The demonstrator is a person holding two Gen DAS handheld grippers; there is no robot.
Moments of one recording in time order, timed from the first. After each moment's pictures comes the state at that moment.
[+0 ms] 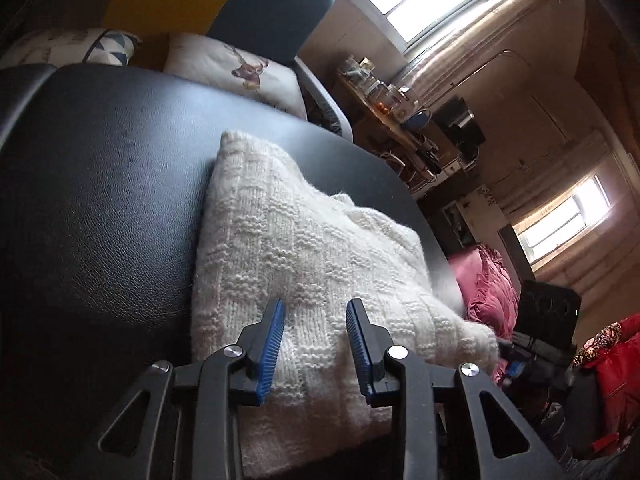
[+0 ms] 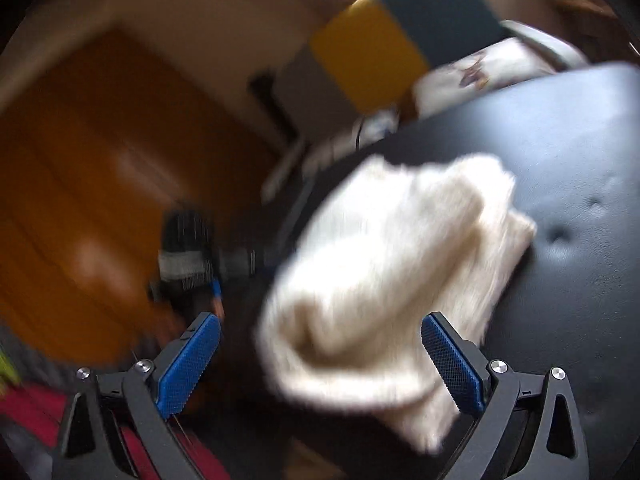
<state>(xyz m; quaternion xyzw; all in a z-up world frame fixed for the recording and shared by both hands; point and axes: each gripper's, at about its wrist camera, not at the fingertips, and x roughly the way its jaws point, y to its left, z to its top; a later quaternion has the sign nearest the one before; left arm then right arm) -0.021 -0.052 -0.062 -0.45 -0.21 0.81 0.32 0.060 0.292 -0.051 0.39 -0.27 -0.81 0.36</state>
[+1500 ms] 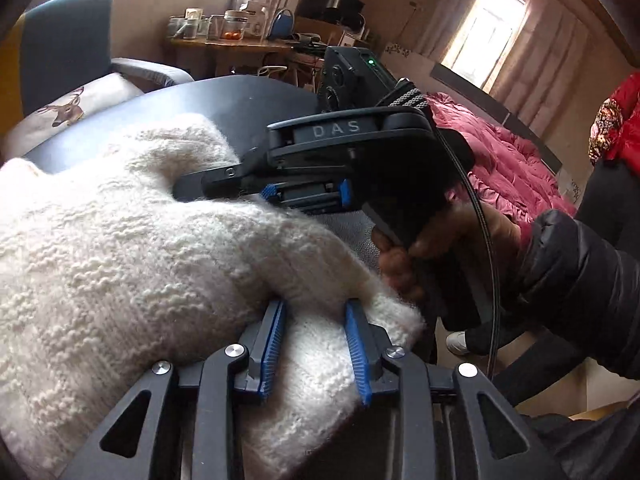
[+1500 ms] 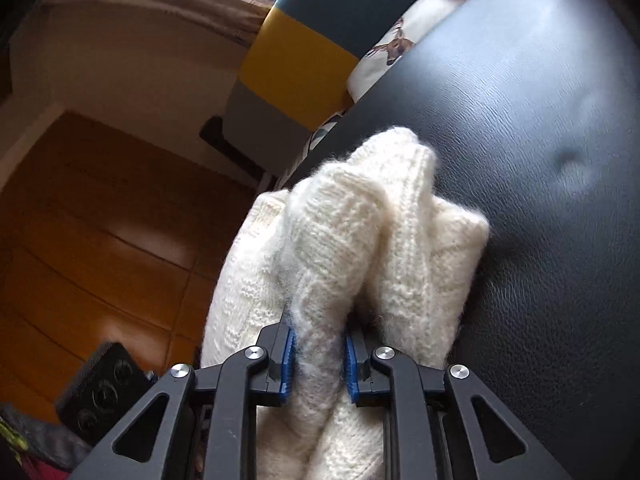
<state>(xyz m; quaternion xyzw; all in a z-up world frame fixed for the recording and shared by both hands) 0.031 0.139 -0.067 -0.44 0.05 0.76 0.48 -0.043 0.327 -0.137 0.41 -0.35 -0.77 0.32</state>
